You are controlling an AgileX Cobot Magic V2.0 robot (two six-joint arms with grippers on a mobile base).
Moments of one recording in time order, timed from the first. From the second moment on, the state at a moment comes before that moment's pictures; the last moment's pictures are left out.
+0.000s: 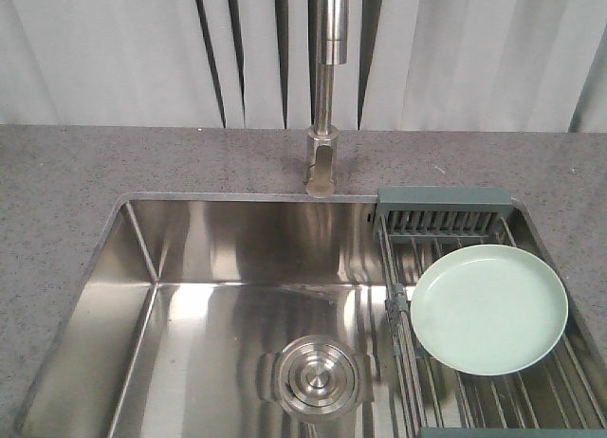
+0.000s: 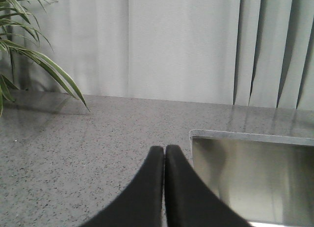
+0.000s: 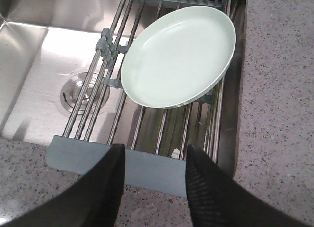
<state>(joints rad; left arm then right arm) 0.06 -0.01 0.03 -0.02 0.04 -0.05 0.09 0.45 -0.65 0.12 1.05 -0.07</state>
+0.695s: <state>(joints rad) 0.06 -0.01 0.03 -0.02 0.04 -0.05 0.09 0.34 -0.53 0.02 0.86 -0.07</state>
